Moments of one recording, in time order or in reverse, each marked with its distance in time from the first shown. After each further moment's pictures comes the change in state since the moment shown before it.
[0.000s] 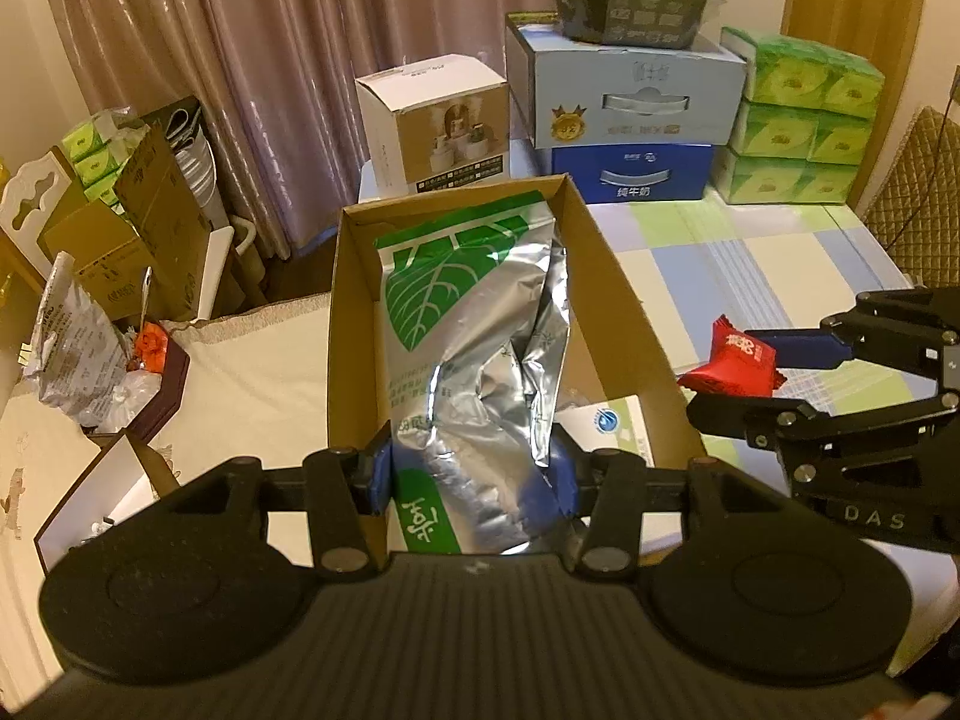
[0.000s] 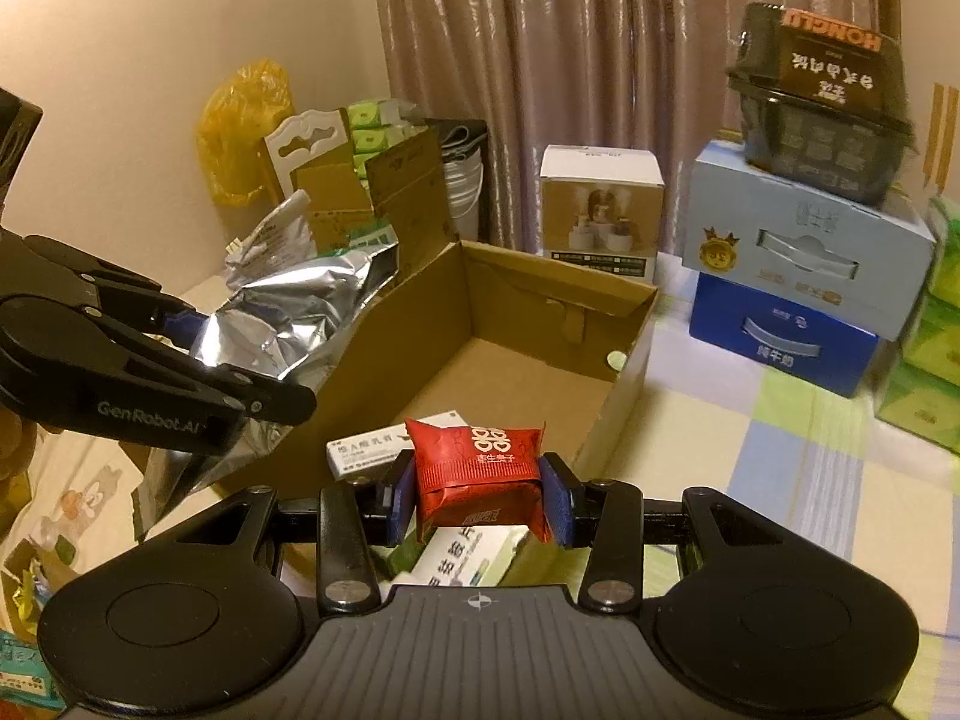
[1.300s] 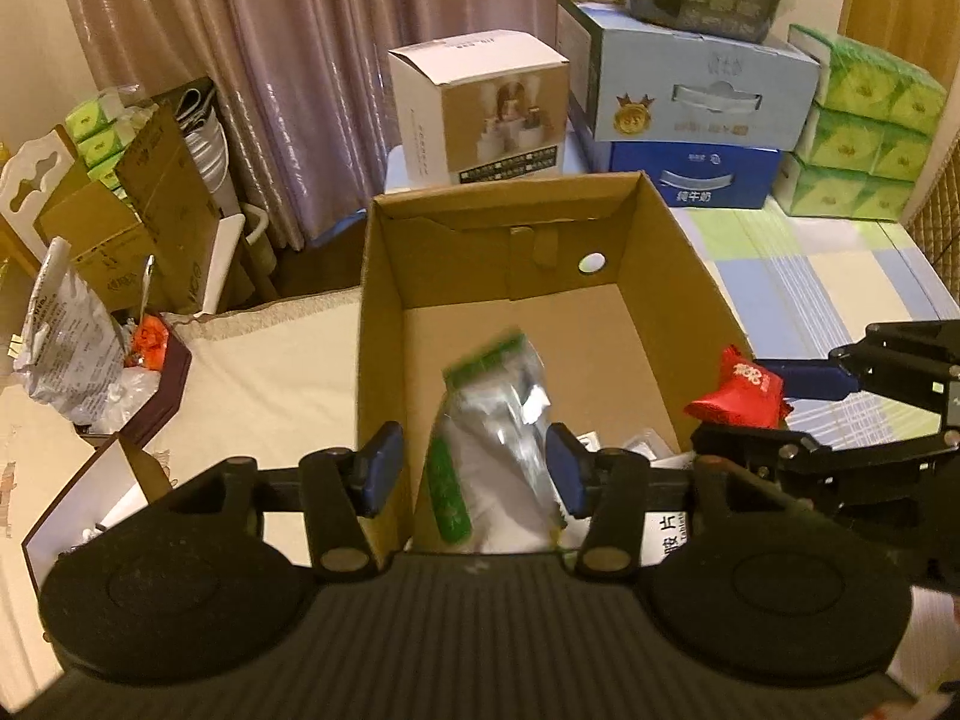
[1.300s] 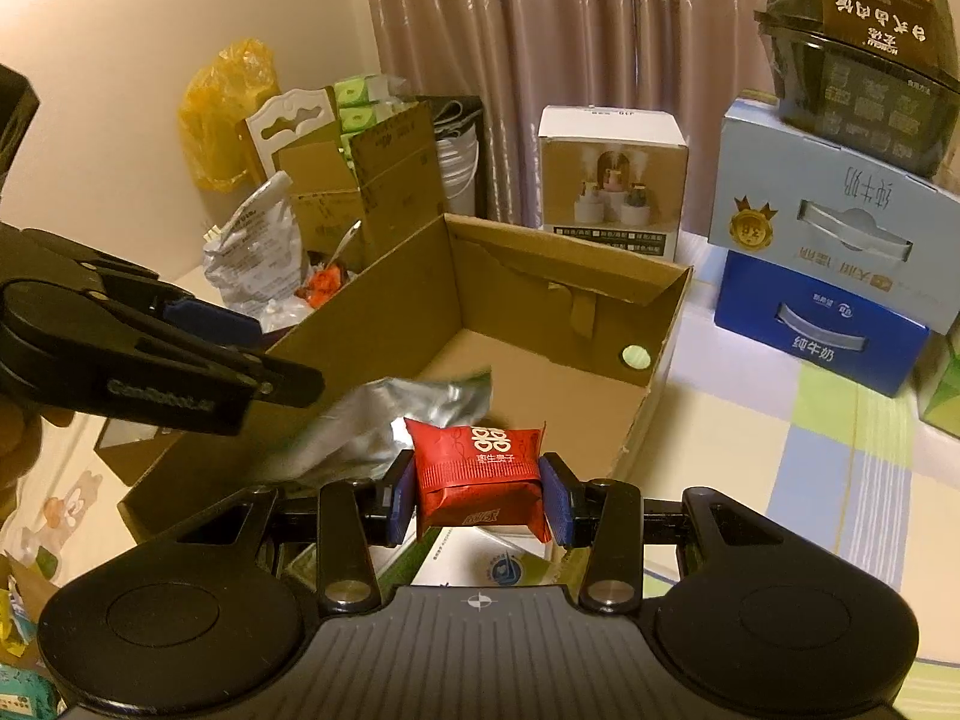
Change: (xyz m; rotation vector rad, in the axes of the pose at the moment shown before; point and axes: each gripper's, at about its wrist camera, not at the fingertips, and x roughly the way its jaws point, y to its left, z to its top) left arm 0.066 0.035 0.016 -0.038 0.007 0.026; right arm 0.072 -0.014 0.009 0.019 0.033 0.003
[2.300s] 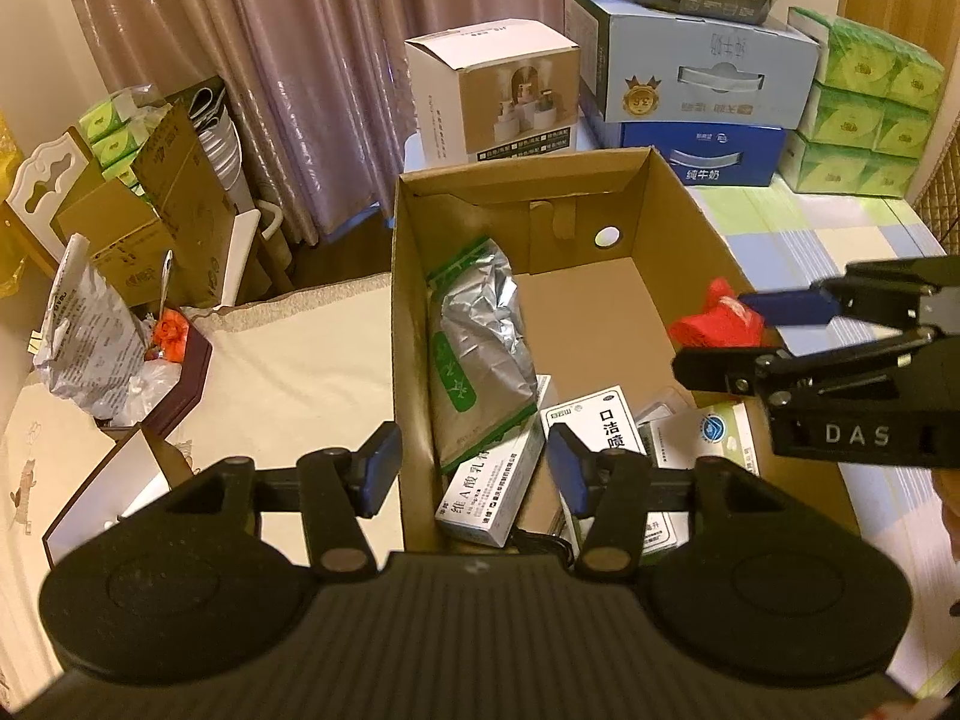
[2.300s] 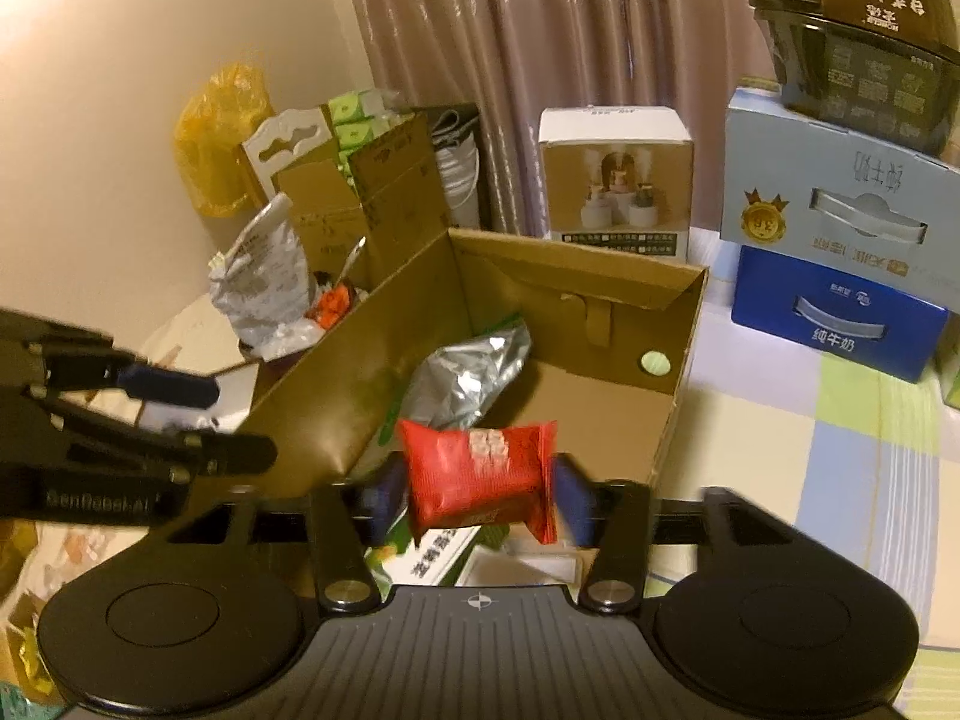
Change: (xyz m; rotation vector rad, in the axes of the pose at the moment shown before) left arm -0.013 0.006 -0.019 0.025 0.011 0.028; right arm 0.010 -0.003 0.011 0.076 -0.023 0.030
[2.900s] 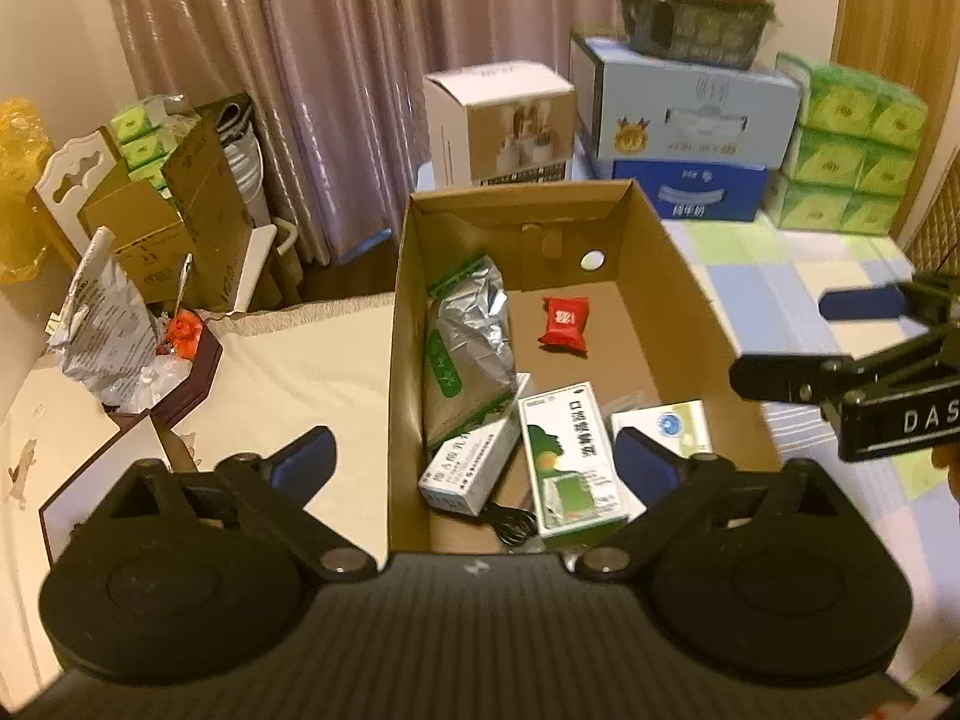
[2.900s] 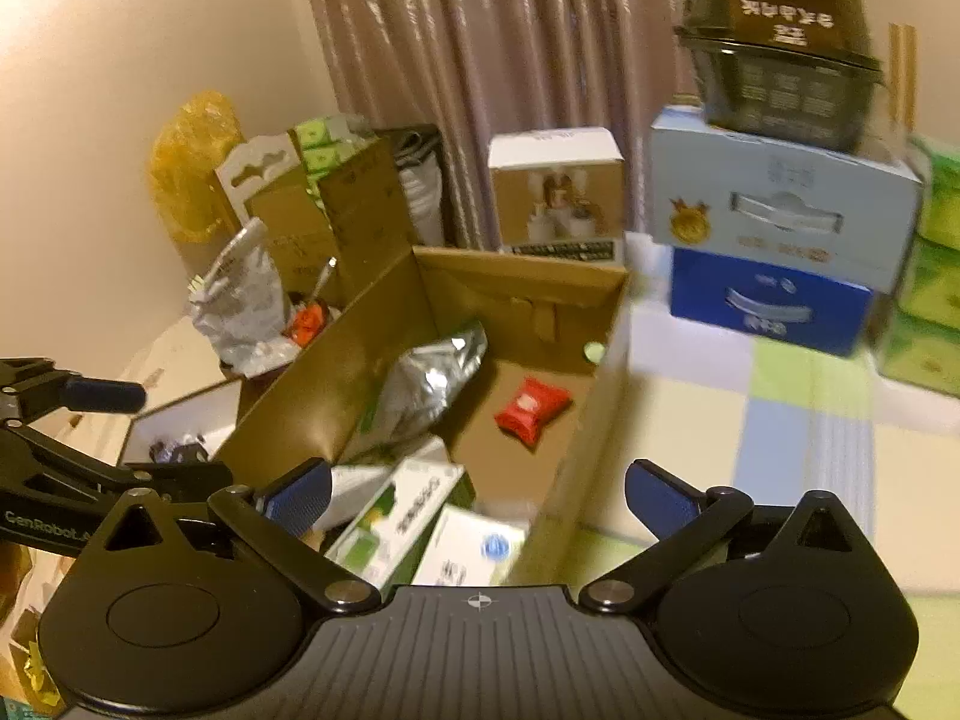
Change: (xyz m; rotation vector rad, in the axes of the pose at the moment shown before) left arm -0.055 -0.013 -0.034 -0.070 -0.095 0.010; right arm -0.066 0.001 -0.015 0.048 -0.018 -0.076
